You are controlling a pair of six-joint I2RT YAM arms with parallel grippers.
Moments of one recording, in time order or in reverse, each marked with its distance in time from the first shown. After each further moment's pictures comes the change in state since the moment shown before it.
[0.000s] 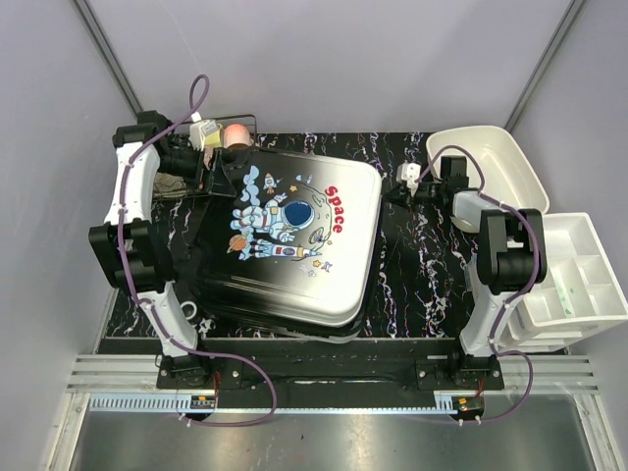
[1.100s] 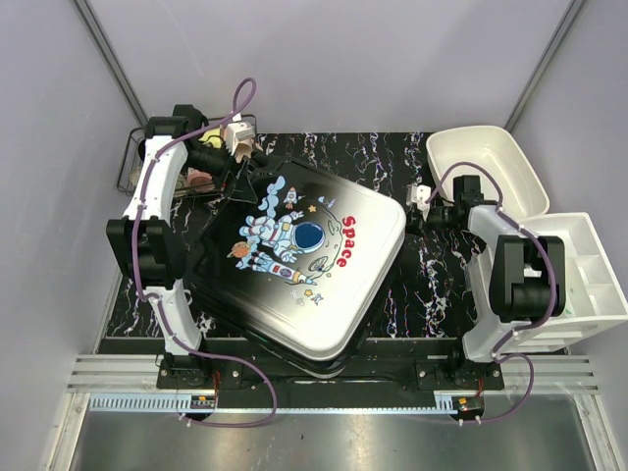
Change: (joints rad) left arm -0.180 0.053 0.095 -0.083 -0.022 0.255; right arm -0.057 -0.245 -0.156 -0.510 0.043 -0.356
